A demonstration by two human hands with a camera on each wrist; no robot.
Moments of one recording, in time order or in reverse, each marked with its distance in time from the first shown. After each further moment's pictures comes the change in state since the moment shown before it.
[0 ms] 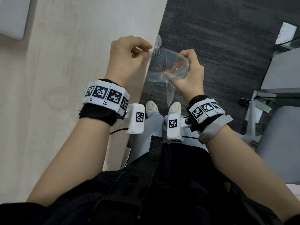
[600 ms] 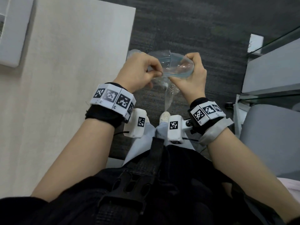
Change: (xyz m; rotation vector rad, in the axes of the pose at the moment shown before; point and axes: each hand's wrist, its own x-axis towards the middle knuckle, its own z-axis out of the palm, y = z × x) left_hand -0.016 0.097 0.046 0.198 -0.397 0.174; right_hand -0.005 -0.015 -0.095 -0.014 0.188 -0.009
